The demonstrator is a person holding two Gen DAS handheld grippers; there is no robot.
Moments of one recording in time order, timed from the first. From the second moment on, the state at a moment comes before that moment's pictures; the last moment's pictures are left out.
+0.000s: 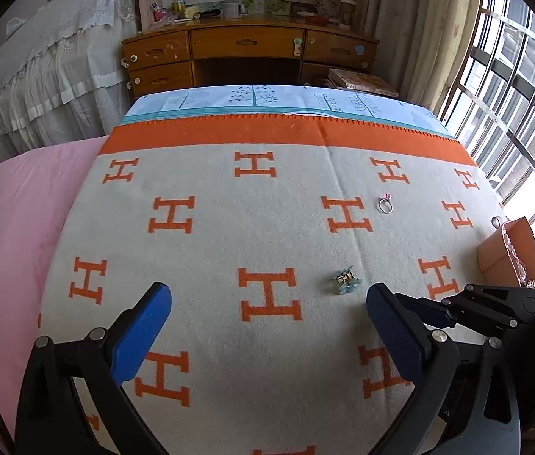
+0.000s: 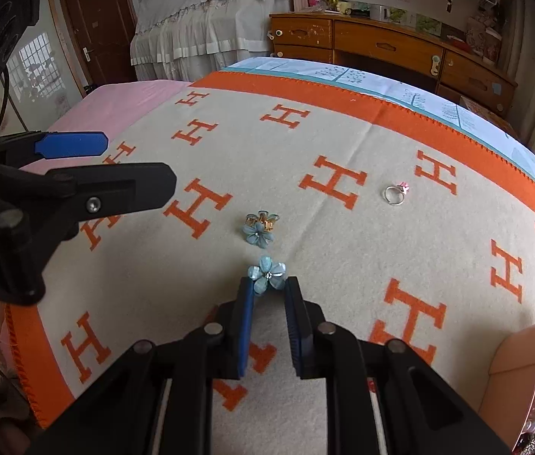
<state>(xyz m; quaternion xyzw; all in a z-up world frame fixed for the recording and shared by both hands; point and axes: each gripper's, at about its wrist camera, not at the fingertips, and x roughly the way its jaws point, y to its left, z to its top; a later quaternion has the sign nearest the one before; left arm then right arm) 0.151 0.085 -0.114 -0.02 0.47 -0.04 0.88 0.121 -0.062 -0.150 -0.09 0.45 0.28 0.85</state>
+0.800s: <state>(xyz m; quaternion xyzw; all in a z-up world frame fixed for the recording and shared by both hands) 0.187 0.016 -0.158 -0.01 0.54 0.02 0.84 0.071 -0.178 -0.116 0.00 0.40 0.22 0.89</state>
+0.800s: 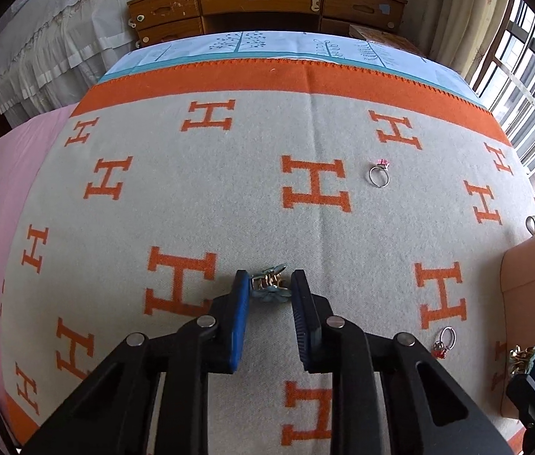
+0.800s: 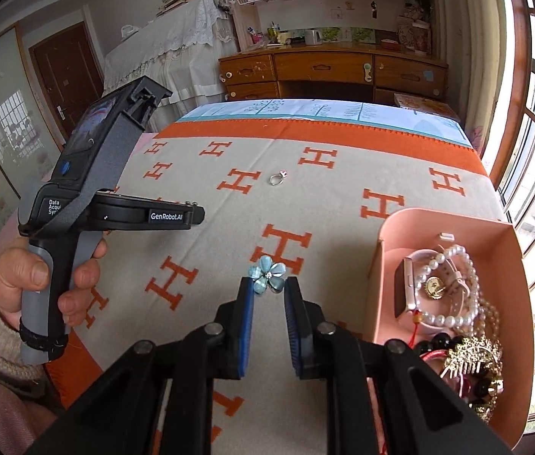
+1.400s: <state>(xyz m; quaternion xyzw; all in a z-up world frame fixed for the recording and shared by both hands) 0.144 -0.072 -0.060 0.04 0.47 -0.09 0.87 0.038 -0.242 -0.064 0.04 0.34 0.19 0.92</state>
